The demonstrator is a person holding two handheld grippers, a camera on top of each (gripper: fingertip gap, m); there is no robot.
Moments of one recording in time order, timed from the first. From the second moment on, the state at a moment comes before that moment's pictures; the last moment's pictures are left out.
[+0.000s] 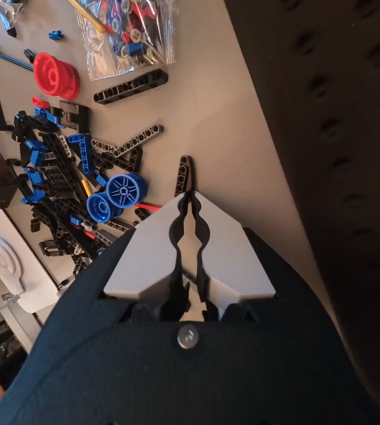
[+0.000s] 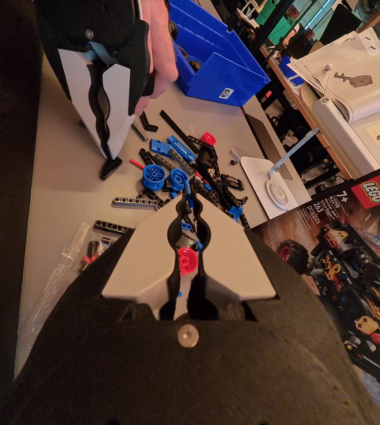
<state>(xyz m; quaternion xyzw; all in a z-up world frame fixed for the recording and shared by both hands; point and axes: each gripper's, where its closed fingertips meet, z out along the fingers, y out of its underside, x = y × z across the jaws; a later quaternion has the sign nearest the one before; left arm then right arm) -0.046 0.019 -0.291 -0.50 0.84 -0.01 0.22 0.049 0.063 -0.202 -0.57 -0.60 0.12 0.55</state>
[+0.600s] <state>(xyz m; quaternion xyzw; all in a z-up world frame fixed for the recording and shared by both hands) -0.053 0.015 -0.289 -0.55 0.80 -0.04 0.24 0.050 0.063 -0.201 -0.57 -0.60 0.12 0.55</state>
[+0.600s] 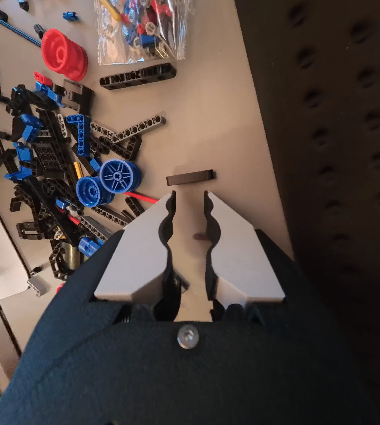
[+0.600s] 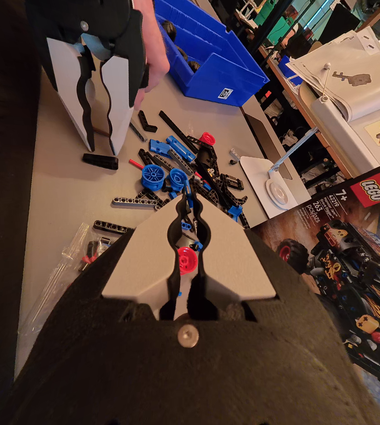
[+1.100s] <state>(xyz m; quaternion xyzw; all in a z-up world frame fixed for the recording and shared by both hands) -0.050 0.021 -0.285 -0.65 0.71 -0.06 0.26 0.050 0.062 -0.201 -0.57 -0.60 0.13 0.55</state>
